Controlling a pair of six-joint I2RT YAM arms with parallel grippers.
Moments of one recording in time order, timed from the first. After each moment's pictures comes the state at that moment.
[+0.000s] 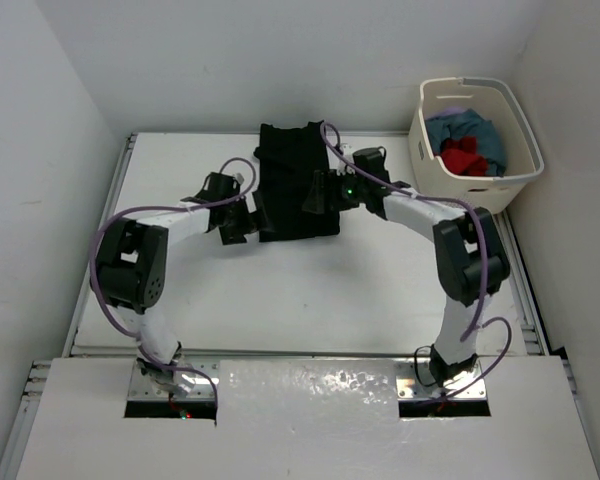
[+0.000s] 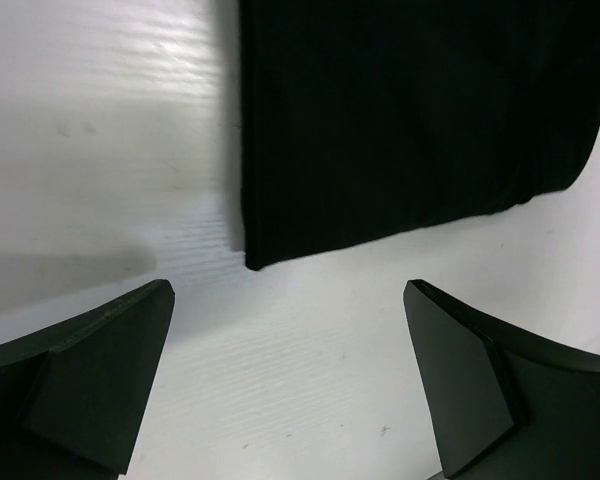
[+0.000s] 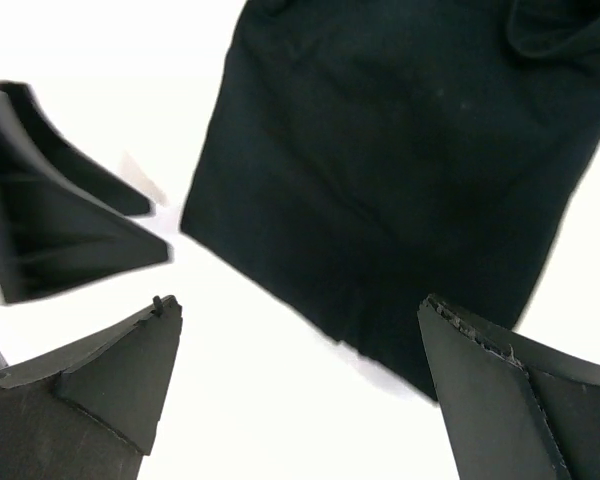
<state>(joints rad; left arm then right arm) -0.24 1.77 1.06 -0.26 0.29 -0.56 0.38 1.93 1.26 -0.01 -0.44 0.29</state>
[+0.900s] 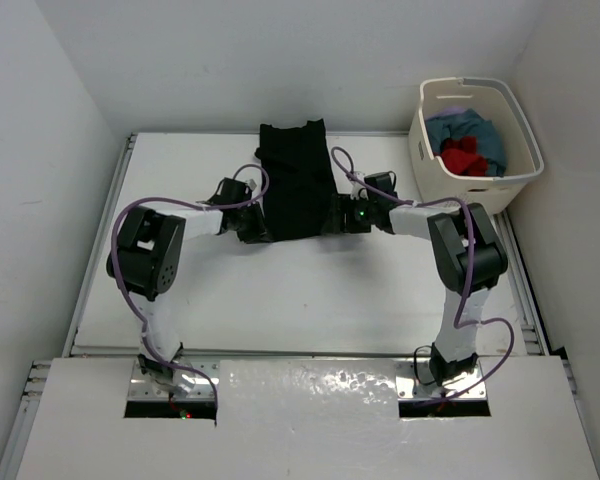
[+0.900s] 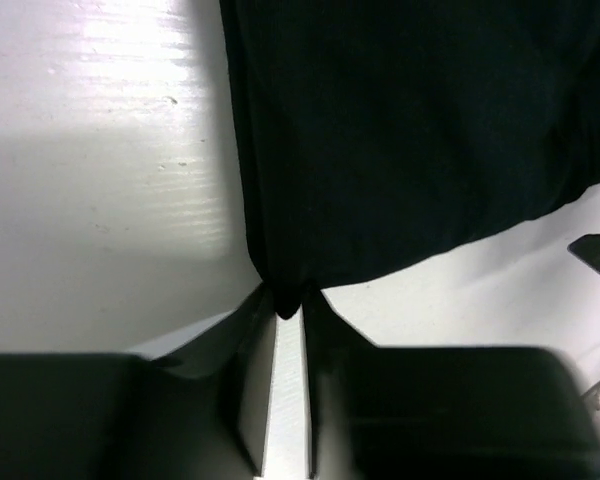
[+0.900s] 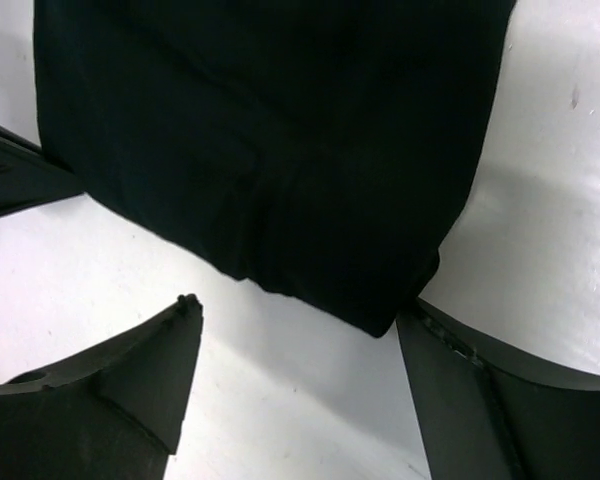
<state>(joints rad) -0.30 1.90 1.07 -0.15 0.30 -0.57 0.30 1.95 1.05 0.06 -0.43 0.29</state>
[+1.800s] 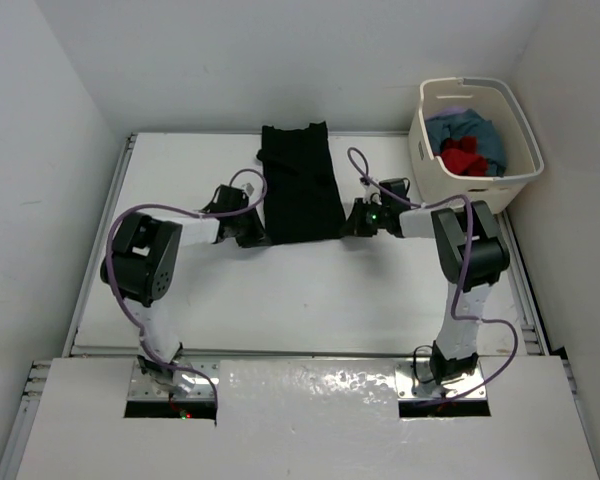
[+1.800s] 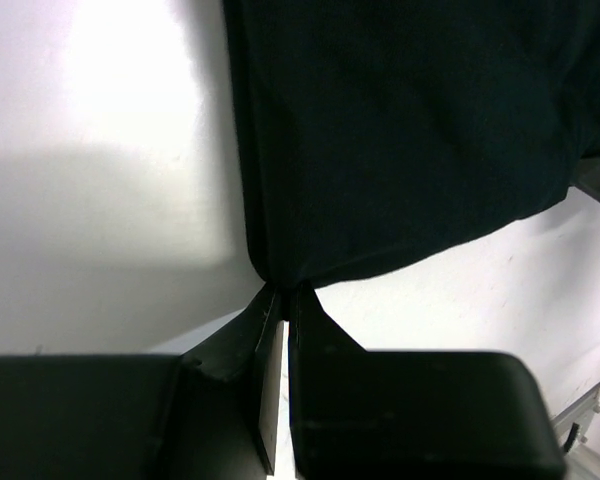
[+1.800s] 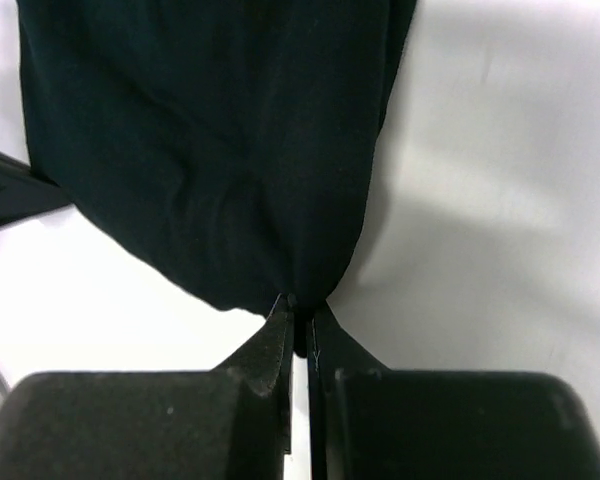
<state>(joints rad) -0.30 1.88 1.01 -0.06 0.32 -0.59 0.22 2.02 1.01 0.20 -0.55 0.34</state>
